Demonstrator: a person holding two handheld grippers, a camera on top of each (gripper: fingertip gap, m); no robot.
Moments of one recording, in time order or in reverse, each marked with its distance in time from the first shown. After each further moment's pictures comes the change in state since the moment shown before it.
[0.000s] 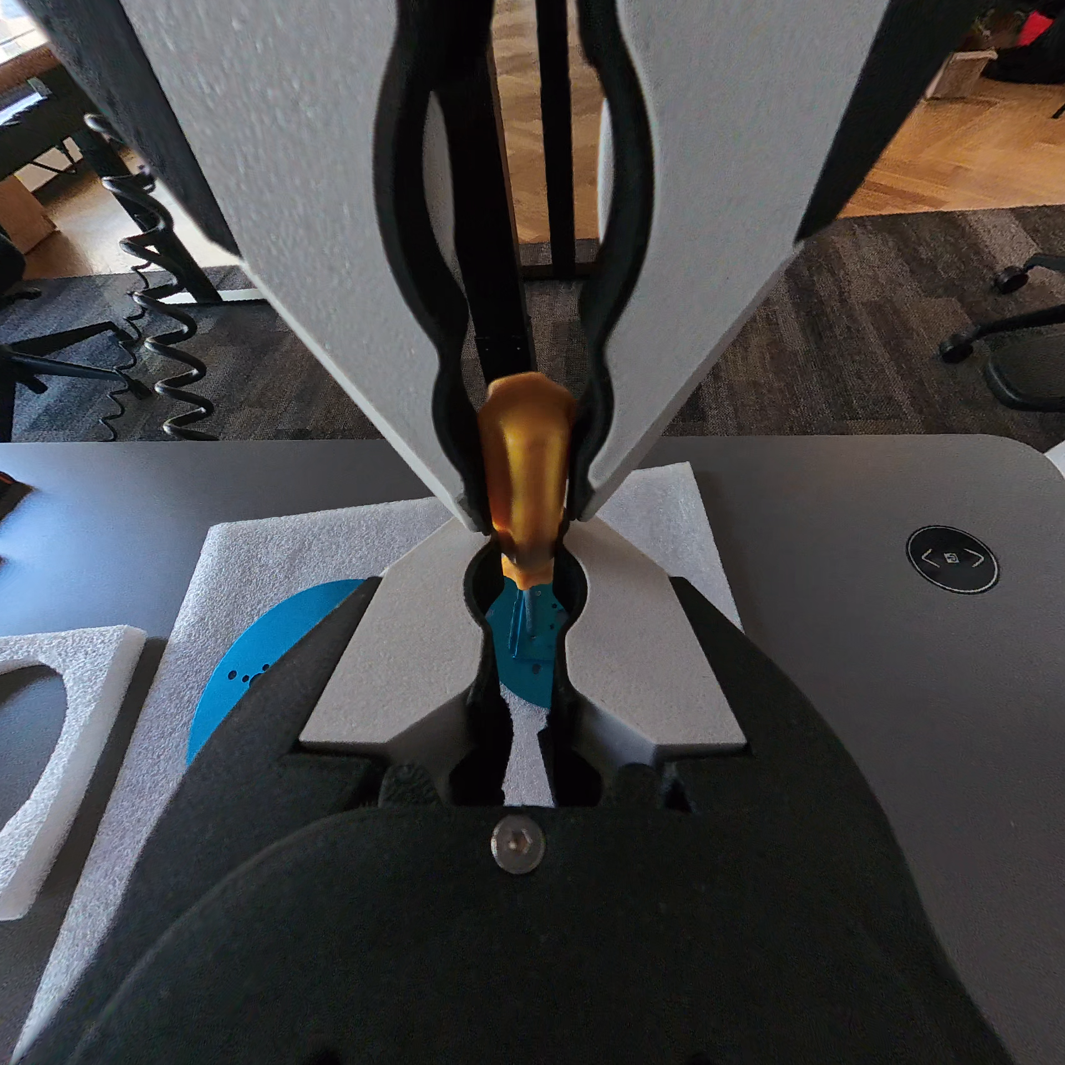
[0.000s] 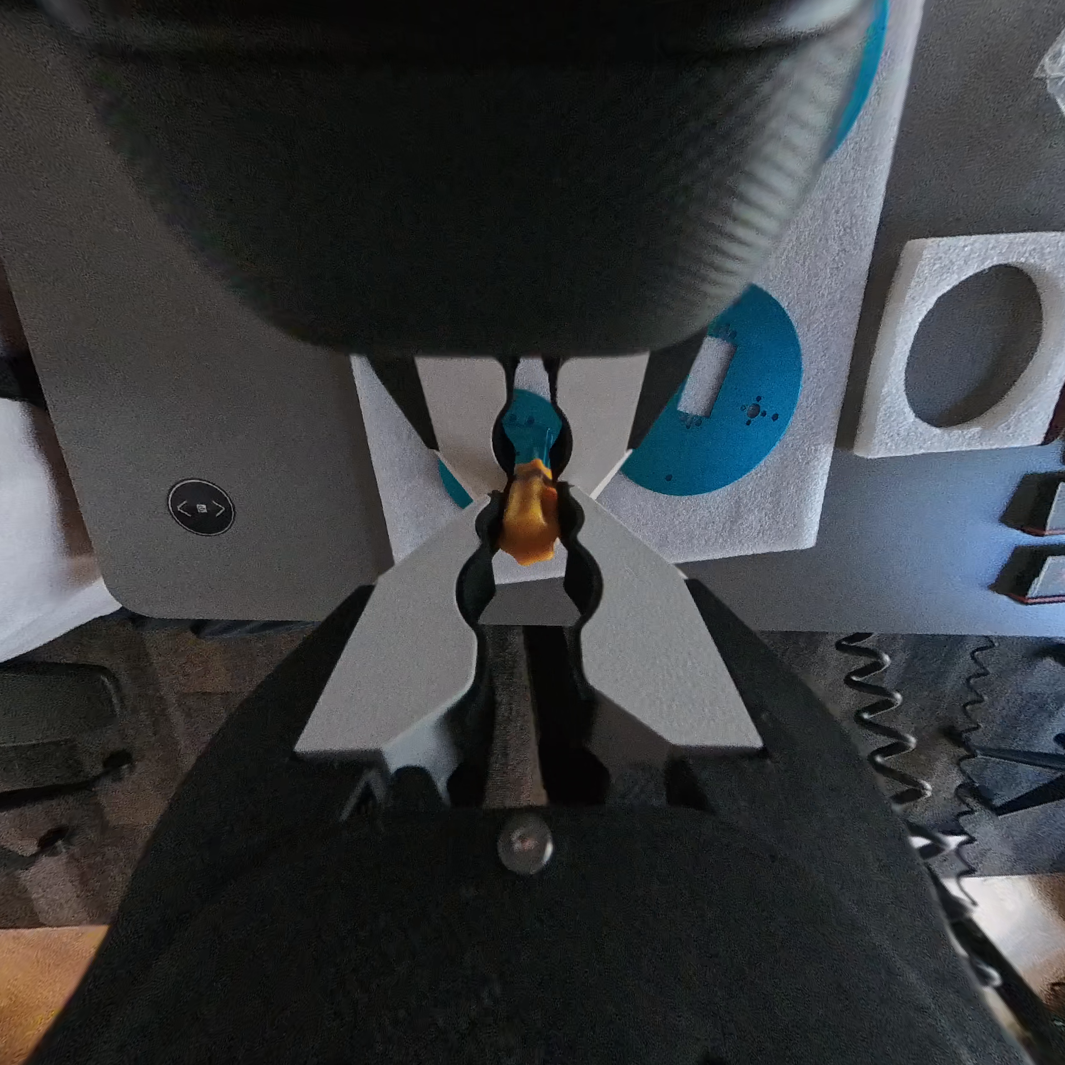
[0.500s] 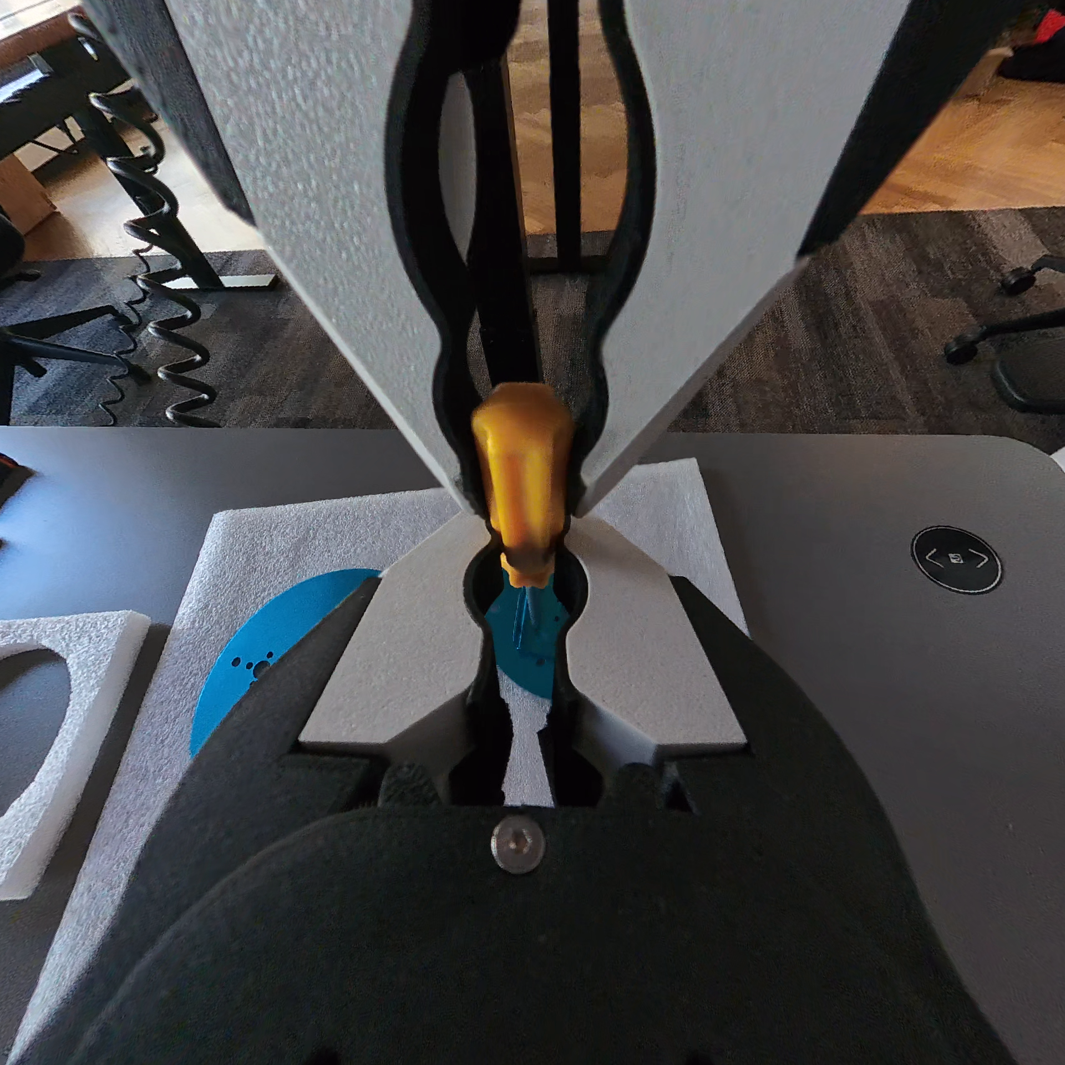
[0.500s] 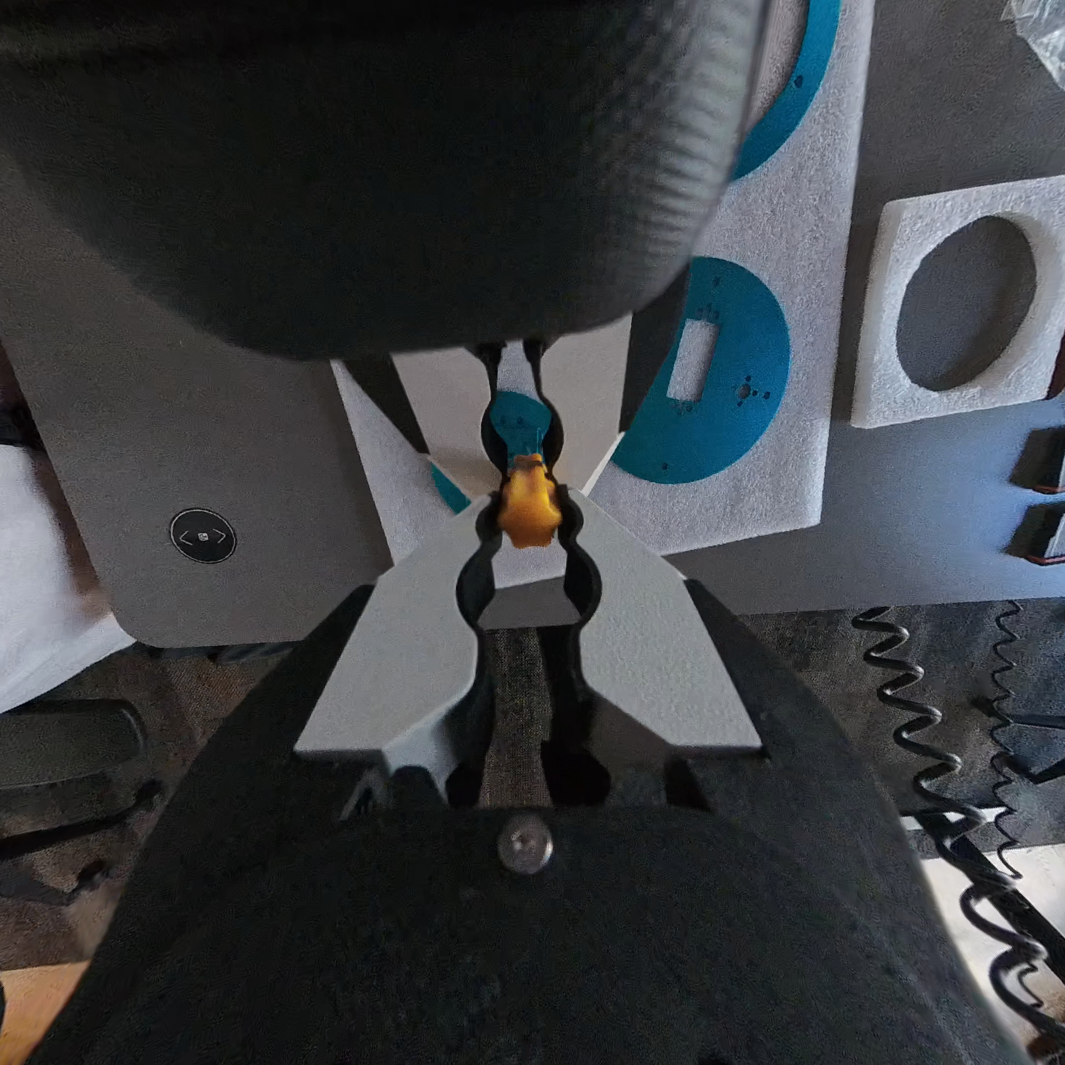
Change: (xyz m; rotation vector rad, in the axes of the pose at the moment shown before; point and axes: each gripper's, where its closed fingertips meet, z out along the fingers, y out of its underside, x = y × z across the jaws) left arm -0.003 0.002 -0.001 -0.014 -0.007 -0.014; right arm 0.004 0.001 0.001 0.003 0.030 0.082
